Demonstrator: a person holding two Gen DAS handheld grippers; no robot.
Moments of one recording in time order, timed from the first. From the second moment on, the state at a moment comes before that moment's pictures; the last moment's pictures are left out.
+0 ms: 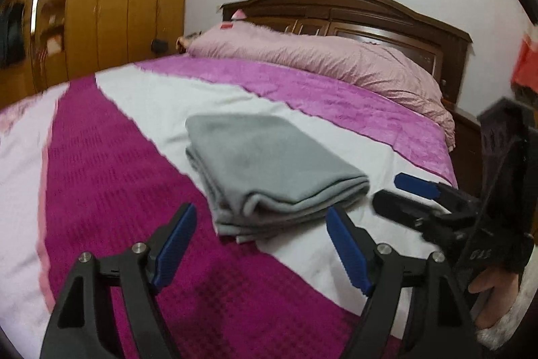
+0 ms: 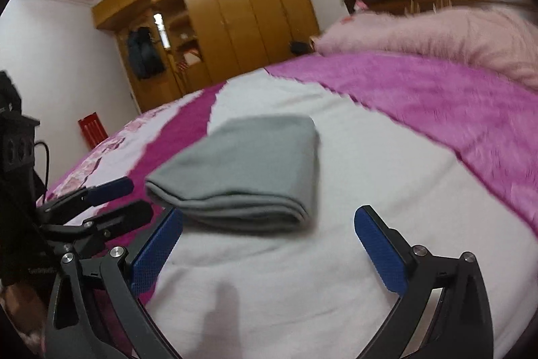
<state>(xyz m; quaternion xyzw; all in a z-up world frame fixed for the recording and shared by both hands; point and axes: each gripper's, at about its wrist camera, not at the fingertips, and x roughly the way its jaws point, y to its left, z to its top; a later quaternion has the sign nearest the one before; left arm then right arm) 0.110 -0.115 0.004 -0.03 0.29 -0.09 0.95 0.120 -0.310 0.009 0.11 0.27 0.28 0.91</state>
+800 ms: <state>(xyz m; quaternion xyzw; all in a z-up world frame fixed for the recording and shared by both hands) 0.111 -0.107 -0.003 -0.05 0.29 -0.10 0.95 0.113 -0.316 0.002 0.11 0.26 0.28 0.92</state>
